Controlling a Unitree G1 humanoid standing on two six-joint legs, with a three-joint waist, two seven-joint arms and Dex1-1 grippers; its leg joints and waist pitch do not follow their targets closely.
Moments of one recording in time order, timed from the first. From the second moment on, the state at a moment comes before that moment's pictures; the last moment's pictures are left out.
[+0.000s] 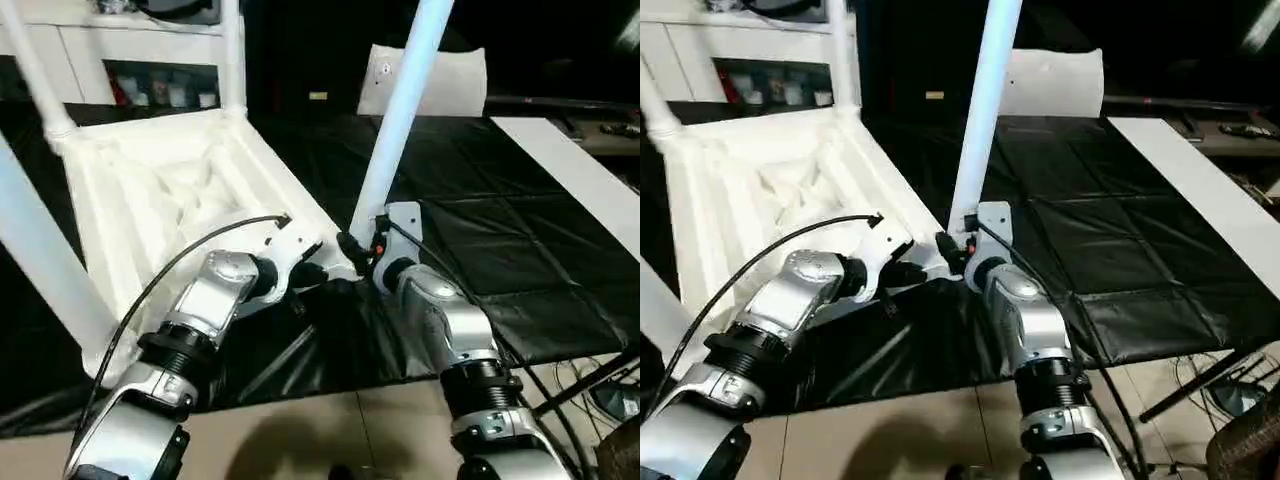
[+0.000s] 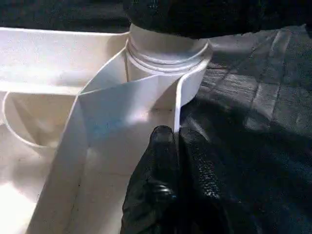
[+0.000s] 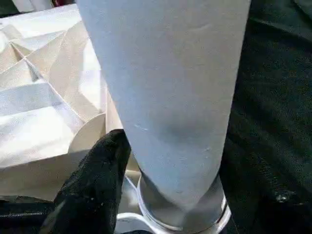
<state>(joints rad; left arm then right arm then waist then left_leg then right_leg) -0.62 0.21 -0.24 0.52 0.08 0.41 -0.80 -0.48 0.07 -0.03 0.40 0.11 0.39 0.30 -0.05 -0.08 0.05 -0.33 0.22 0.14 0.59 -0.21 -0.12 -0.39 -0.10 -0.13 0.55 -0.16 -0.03</state>
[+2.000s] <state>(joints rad) -0.57 0.54 -0.34 0.44 0.00 0.05 -1.41 -0.45 -0.31 0.19 0.45 0.24 0.11 1.31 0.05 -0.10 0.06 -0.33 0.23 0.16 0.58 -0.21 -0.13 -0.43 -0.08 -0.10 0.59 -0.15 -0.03</state>
